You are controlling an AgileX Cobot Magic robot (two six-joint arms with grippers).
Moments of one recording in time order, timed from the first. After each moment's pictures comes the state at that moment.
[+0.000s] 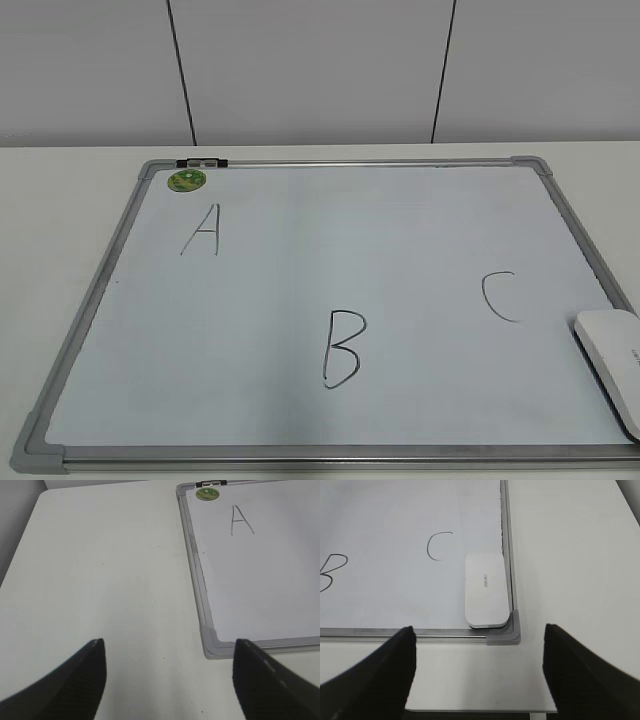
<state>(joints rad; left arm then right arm) 0.02 0.01 -0.51 -0.05 1.10 0.06 -0.03 -0.02 -0.49 0.05 1.14 -0.07</state>
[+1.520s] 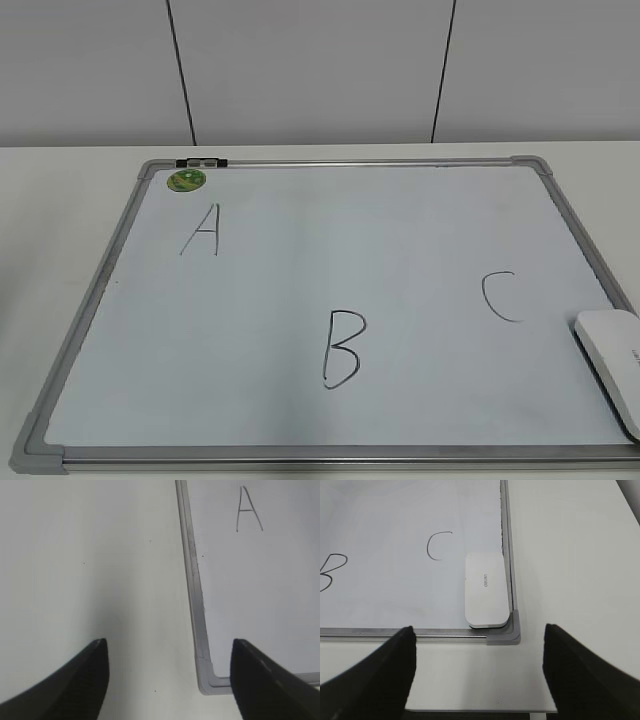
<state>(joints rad) 0.02 0.80 -0.76 -0.08 0.87 0.06 -0.03 -0.02 -0.49 0.05 1.14 -0.07</state>
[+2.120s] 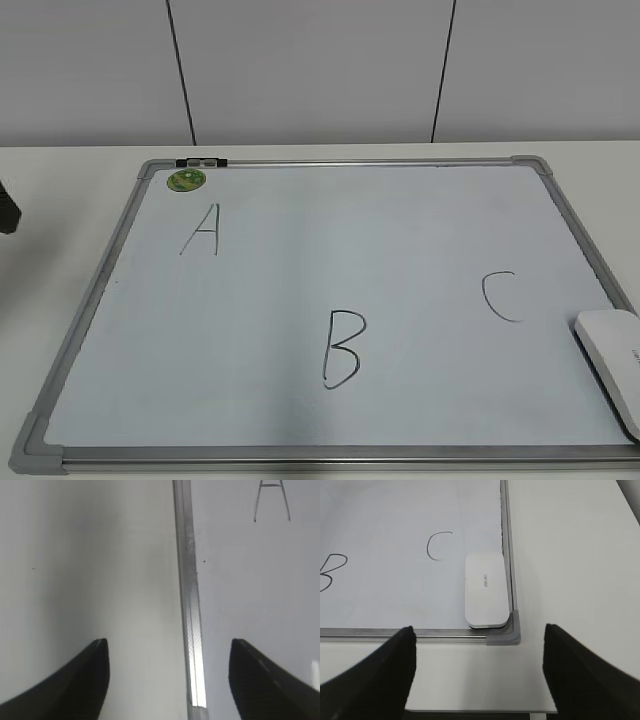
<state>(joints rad) 0.02 1.45 -1.06 -0.18 0.84 0.12 -0.03 -0.02 -0.49 0.05 1.14 -0.07</state>
